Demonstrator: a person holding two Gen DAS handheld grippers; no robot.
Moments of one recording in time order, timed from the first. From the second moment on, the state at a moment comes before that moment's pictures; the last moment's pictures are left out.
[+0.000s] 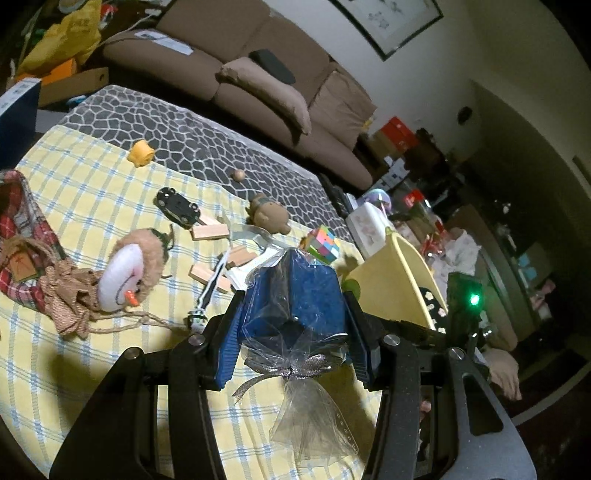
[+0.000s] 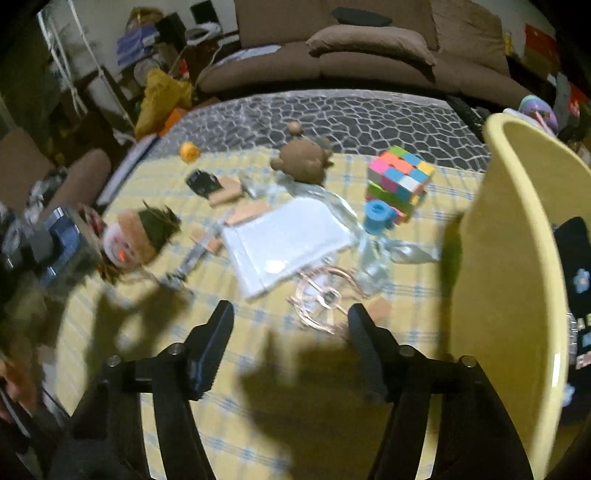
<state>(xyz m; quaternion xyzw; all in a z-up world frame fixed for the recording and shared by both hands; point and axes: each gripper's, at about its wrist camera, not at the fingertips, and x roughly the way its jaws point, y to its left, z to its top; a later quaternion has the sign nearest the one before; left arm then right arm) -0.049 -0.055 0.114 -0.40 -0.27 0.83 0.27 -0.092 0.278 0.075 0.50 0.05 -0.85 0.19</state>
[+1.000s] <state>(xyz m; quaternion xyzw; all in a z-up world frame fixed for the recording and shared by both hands) -0.049 -0.040 0.105 -0.42 -0.26 0.82 0.28 -0.082 0.271 -0.005 0.53 0.33 -0.78 0.08</state>
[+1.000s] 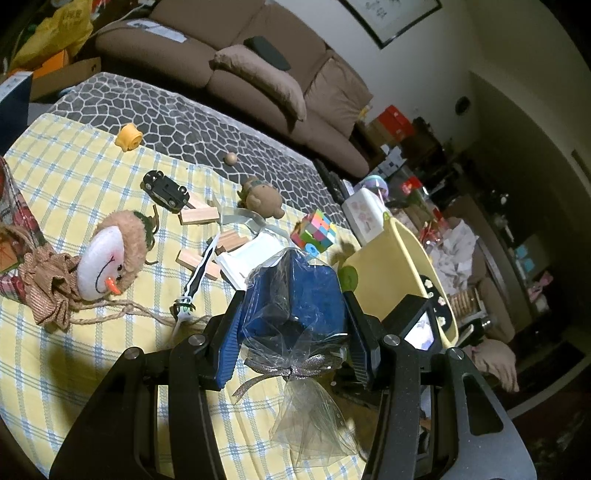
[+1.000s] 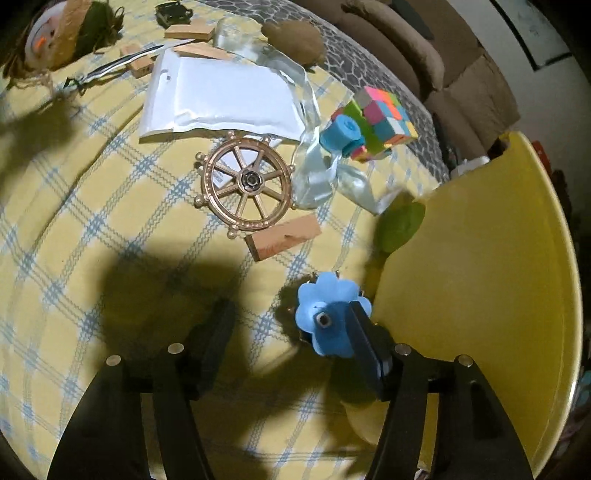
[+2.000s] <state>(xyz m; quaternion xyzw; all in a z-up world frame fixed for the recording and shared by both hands) -0.050 -0.034 0.100 -0.43 -0.27 0.81 0.29 -0.082 0.281 0.024 0.53 0.26 -0.81 0.09</state>
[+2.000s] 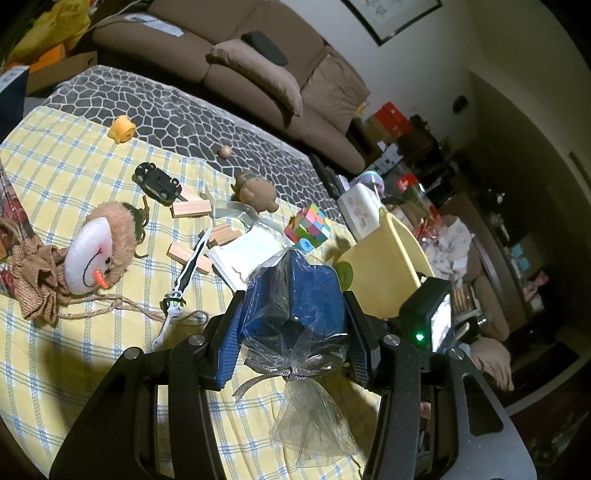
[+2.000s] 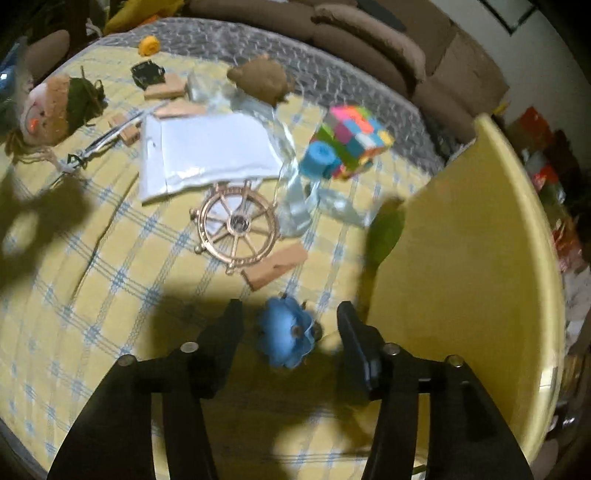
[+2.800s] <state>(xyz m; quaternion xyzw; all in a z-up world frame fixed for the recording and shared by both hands) -0.048 -0.025 0.097 -0.43 -0.26 0.81 0.30 -0.079 0.274 0.054 0.52 0.13 -0.82 0.18</state>
